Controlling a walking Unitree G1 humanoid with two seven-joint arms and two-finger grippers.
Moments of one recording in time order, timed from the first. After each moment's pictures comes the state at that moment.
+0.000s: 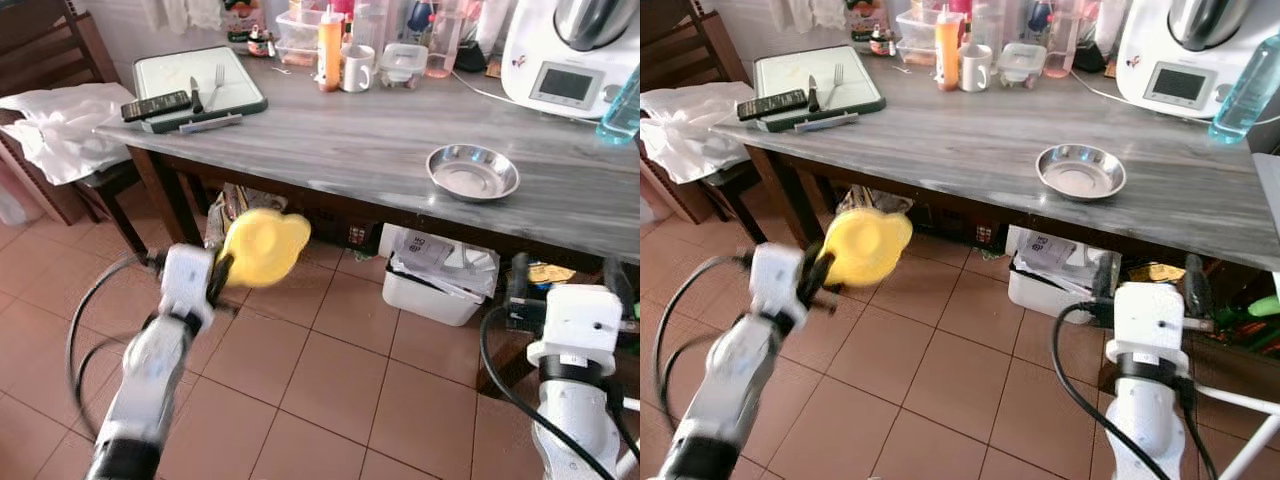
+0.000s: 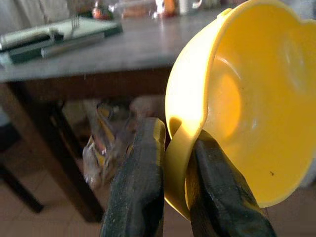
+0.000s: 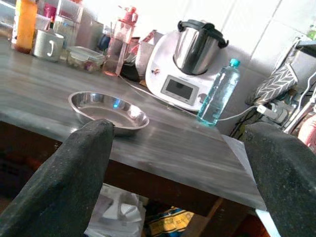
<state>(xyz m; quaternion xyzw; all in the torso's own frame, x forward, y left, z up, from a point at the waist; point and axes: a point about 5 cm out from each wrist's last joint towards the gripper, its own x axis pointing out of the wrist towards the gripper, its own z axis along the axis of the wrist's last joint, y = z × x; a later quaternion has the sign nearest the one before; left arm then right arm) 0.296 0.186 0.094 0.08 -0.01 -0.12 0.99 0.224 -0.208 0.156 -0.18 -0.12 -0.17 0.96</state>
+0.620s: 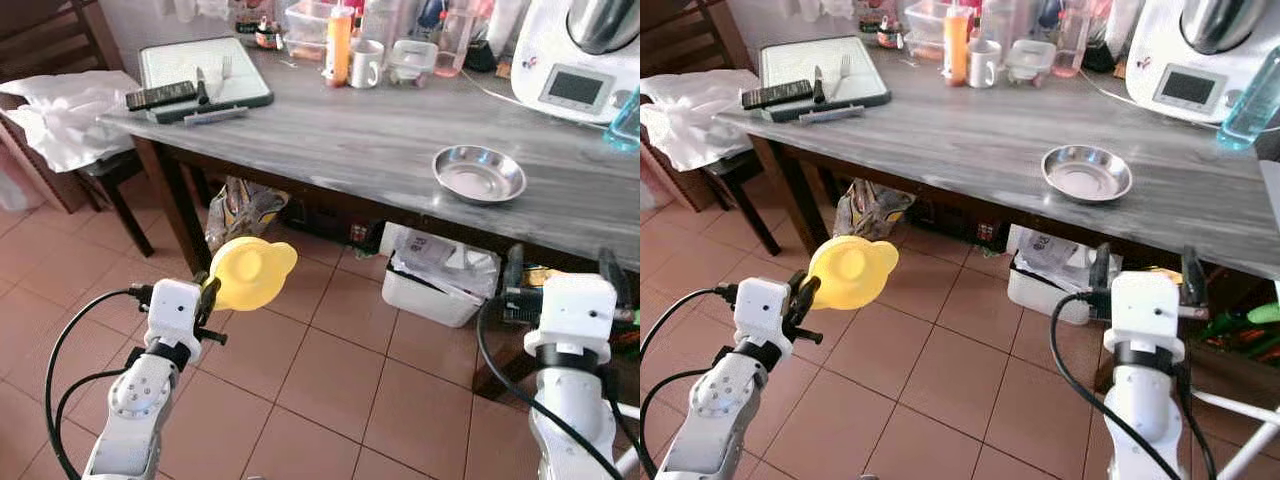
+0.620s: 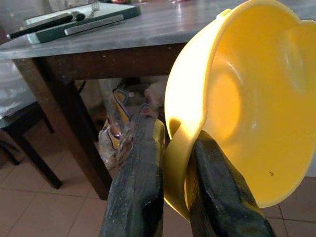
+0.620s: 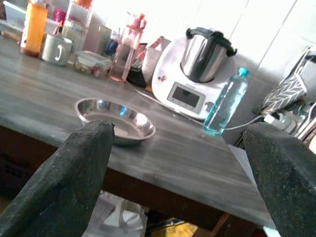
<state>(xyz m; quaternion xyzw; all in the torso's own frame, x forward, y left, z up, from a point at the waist) 0.270 0.191 0.089 0.09 0.00 -0.09 0.99 0.234 -0.207 0.160 -0.18 -0.13 -0.16 0.96</state>
